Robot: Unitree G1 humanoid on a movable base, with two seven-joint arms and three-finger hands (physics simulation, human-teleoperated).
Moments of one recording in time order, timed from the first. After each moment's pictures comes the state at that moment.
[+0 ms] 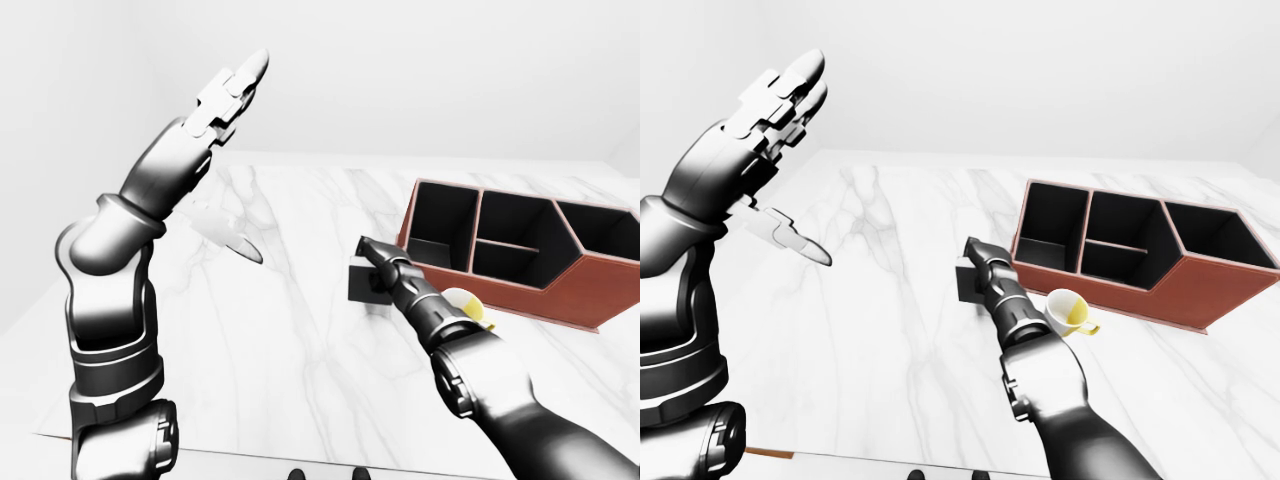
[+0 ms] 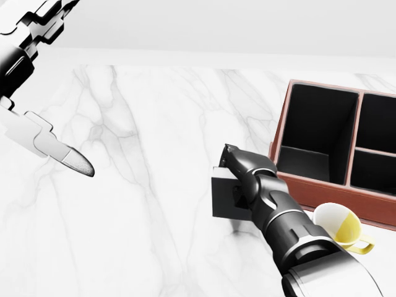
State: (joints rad) left arm -0.64 0.41 0.20 -0.28 0.08 0.09 -0.66; right arm -0.99 -0.07 0.05 1.35 -1.00 0.09 0.01
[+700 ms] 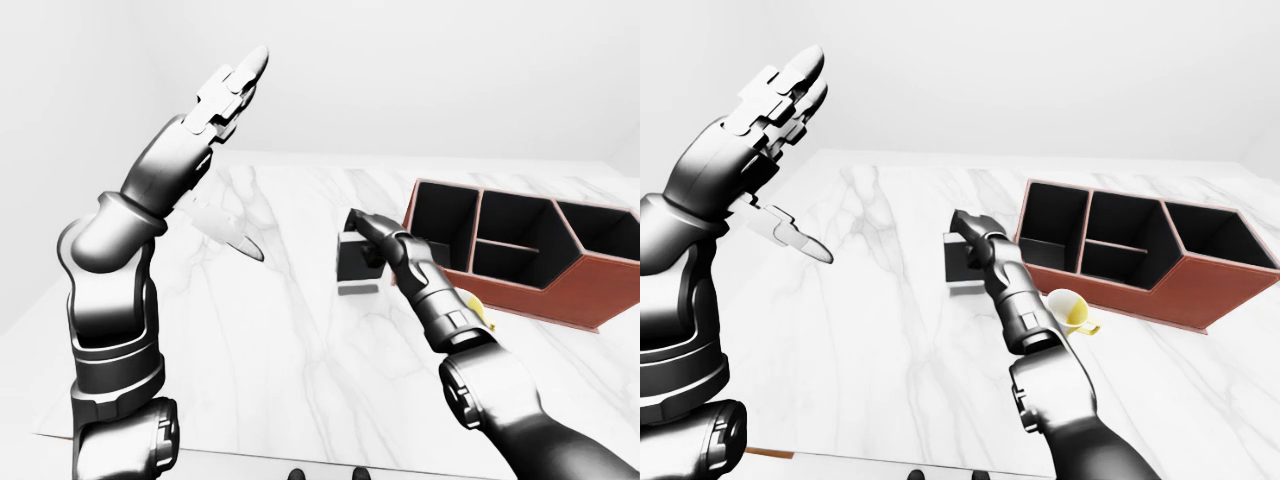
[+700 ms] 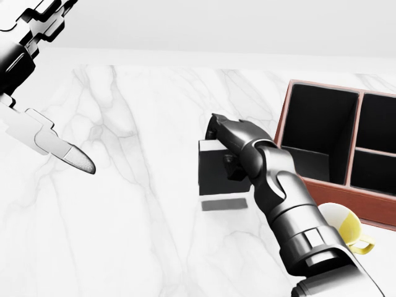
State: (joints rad) left arm -0.65 0.41 0.20 -0.27 0.07 0.09 -0.65; right arm -0.92 -0.10 0.08 0.93 -0.98 0.09 0.27
